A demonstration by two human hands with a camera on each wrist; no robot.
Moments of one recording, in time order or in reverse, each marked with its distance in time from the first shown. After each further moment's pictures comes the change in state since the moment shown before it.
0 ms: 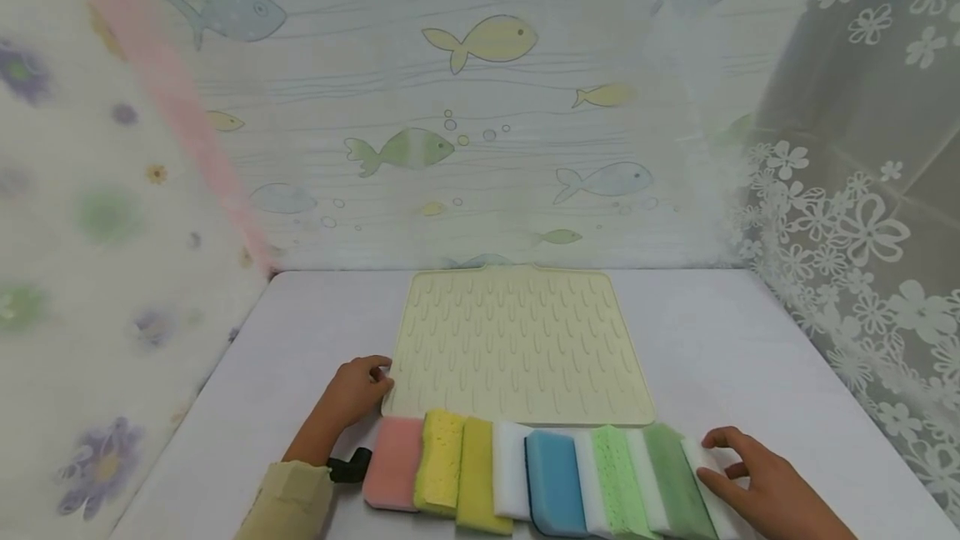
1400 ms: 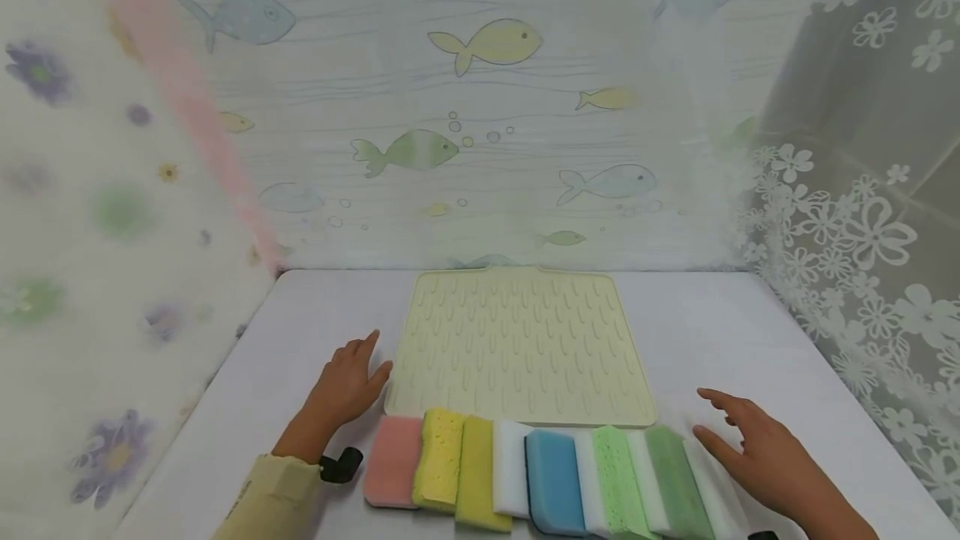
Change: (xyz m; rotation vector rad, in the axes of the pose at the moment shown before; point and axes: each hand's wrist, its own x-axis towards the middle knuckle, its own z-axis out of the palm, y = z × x) left_hand -0.013 0.003 -0.015 0.248 0.116 0.129; right_hand 0.011 -0.013 -0.016 -0.176 0.224 -0.159
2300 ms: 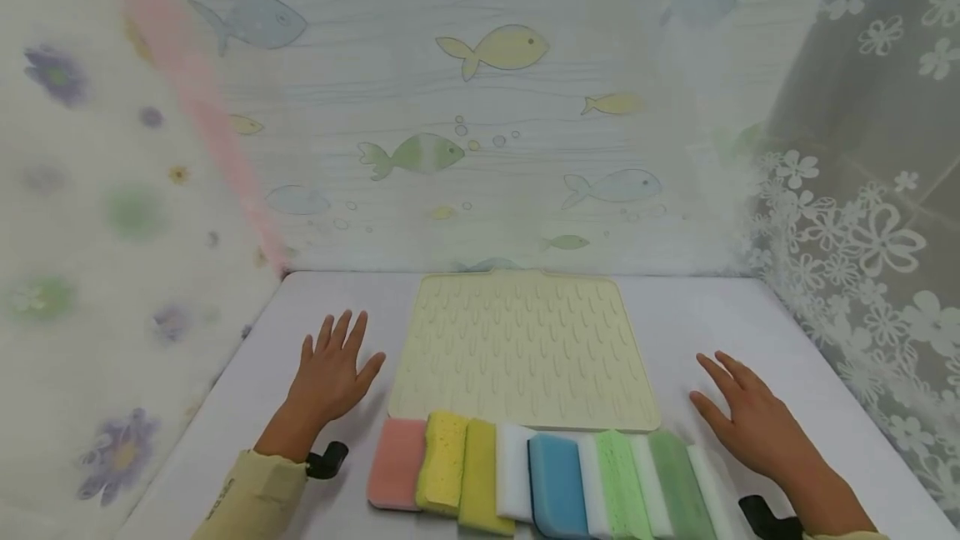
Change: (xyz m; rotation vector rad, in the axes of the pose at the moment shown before) left_hand -0.006 -0.009 -0.027 0.157 0.104 0.045; right_hand 0.036 0.006 0.002 -0.148 0.121 -0.093
